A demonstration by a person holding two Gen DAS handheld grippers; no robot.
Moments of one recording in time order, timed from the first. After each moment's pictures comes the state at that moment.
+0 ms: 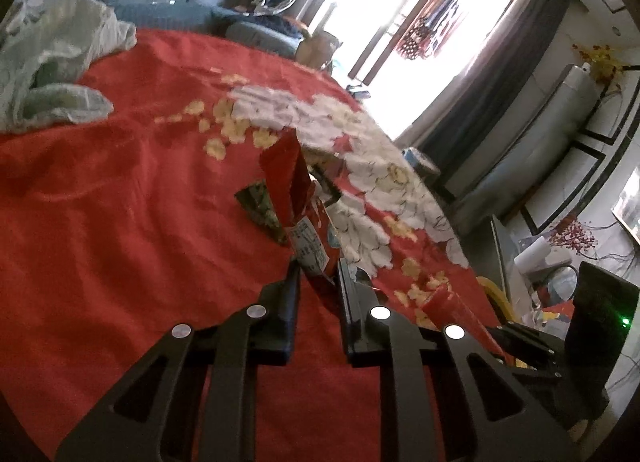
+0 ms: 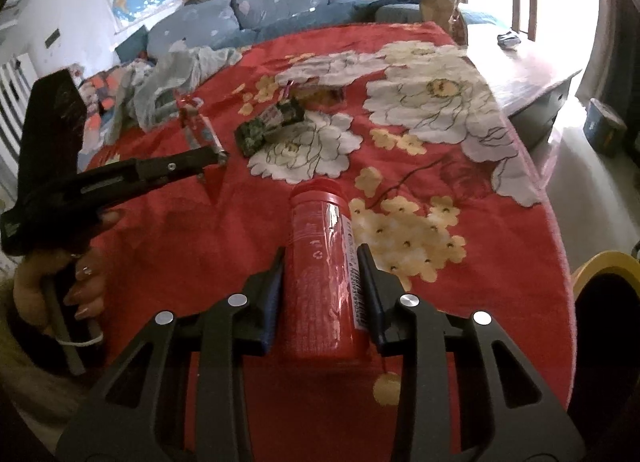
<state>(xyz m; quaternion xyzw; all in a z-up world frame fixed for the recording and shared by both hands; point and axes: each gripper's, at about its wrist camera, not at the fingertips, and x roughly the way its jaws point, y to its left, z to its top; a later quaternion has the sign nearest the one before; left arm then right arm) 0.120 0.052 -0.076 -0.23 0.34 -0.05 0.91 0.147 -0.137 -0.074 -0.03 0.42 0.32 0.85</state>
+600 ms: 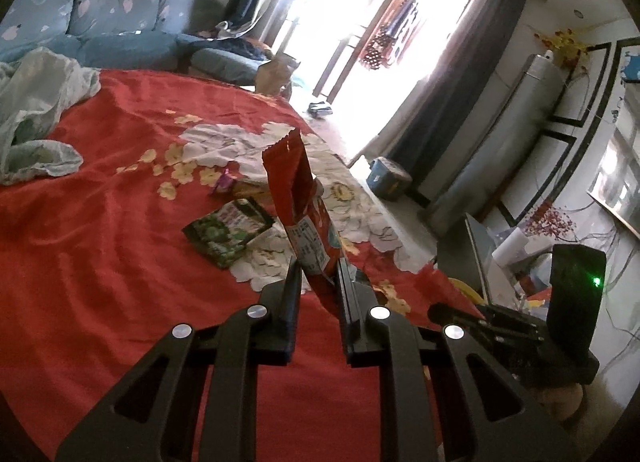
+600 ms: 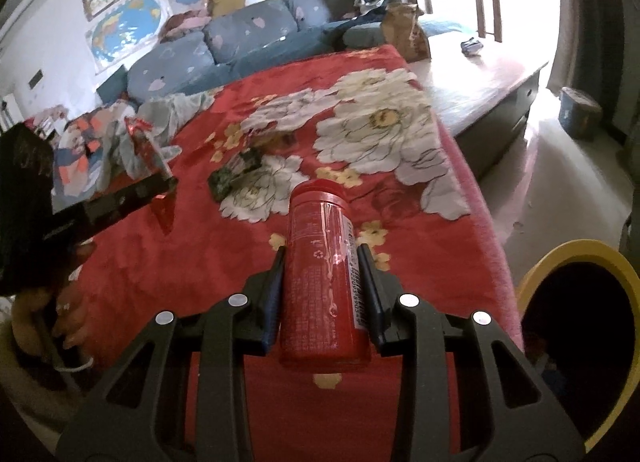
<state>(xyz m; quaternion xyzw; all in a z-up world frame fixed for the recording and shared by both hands) 0.105 0.022 -0.038 -0.20 0.31 -0.10 0.93 0.154 -0.185 -0.049 0.03 0.39 0.28 0.87</state>
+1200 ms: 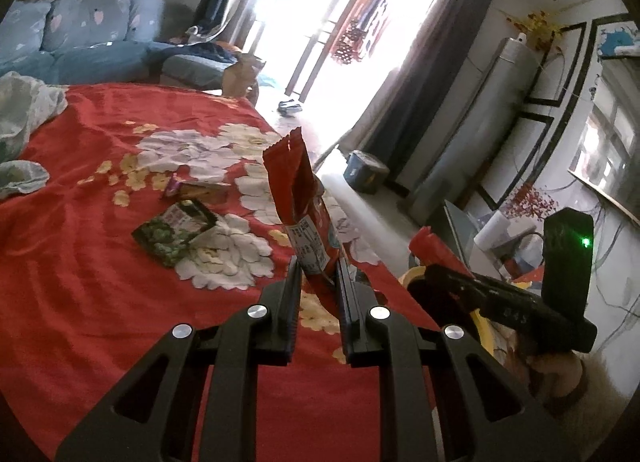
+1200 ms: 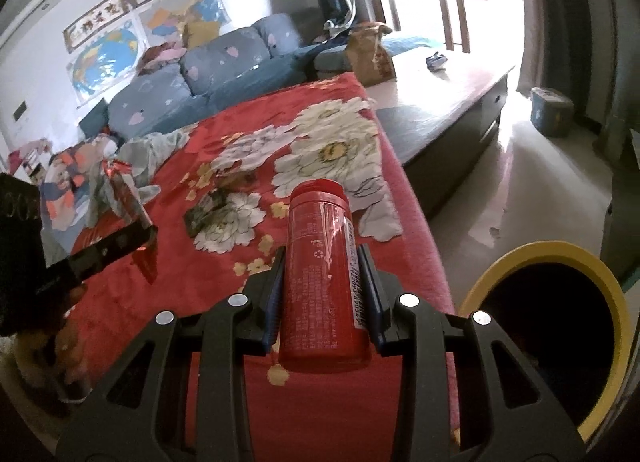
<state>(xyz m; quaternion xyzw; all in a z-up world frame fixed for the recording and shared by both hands) 0.100 -0.020 -0.027 -0.18 0.30 -0.14 0.93 0.158 -0.229 -0.032 0.06 0.37 0.24 0.90</state>
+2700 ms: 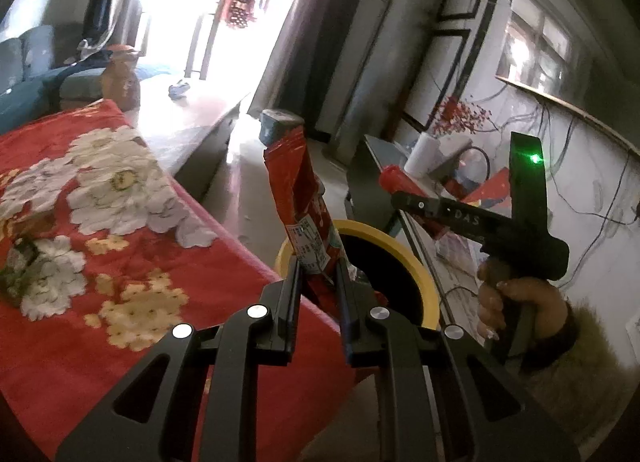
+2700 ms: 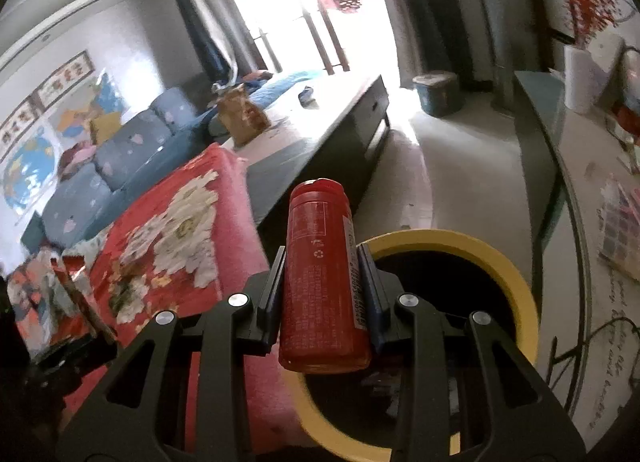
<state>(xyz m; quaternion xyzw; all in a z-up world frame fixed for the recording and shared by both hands) 0.117 -0.183 -0.026 -0.06 0.33 -0.30 0.89 0.151 -0.392 -0.043 0.19 0.32 0.05 0.92</state>
